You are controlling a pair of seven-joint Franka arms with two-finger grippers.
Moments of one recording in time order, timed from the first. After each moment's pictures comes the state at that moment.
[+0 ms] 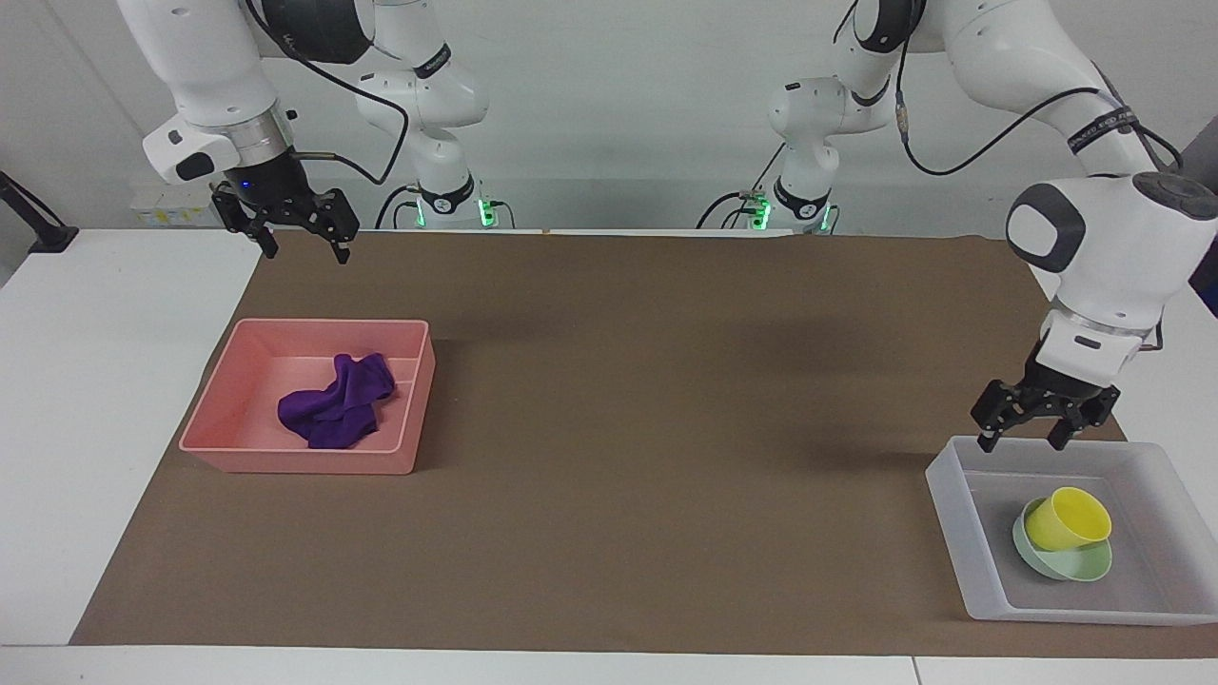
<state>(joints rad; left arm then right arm) -0.03 0.16 -0.02 -1.64 -0.03 2.05 0.08 0.05 -0.08 -0.08 -1.70 -0.04 1.64 0.06</state>
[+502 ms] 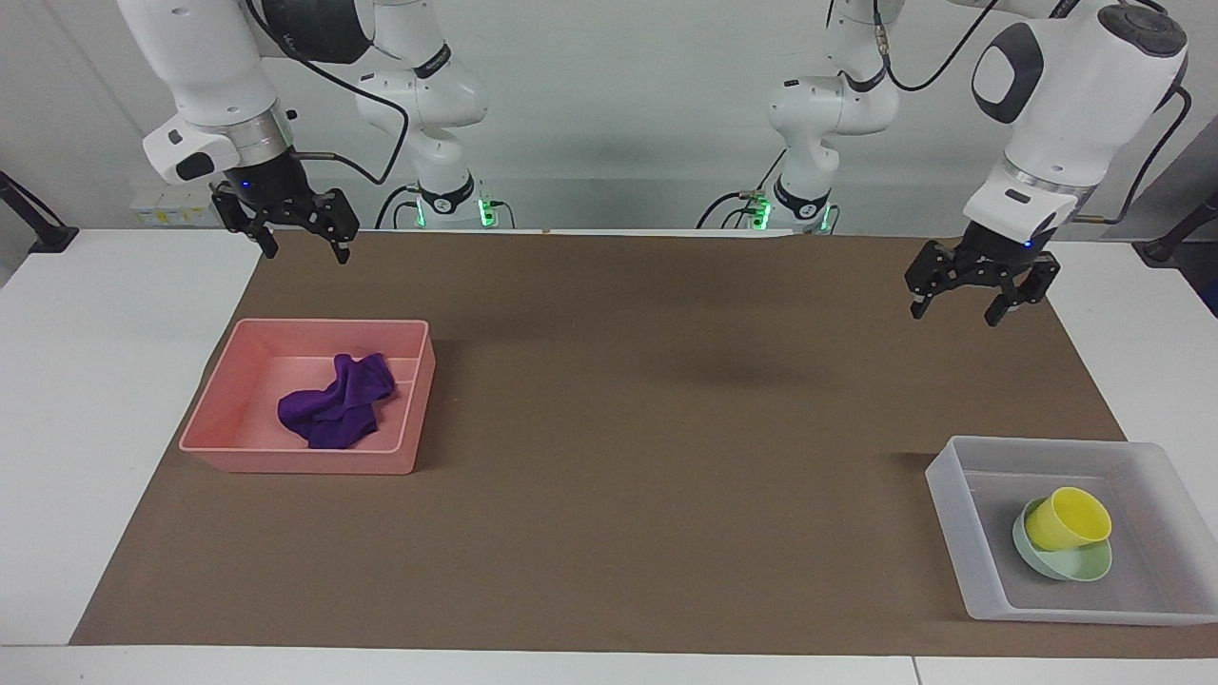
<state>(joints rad) -0.07 0.00 -0.03 -1.65 -0.03 1.76 0.09 0.05 -0.08 -0.08 -1.70 -0.04 1.64 0.06</state>
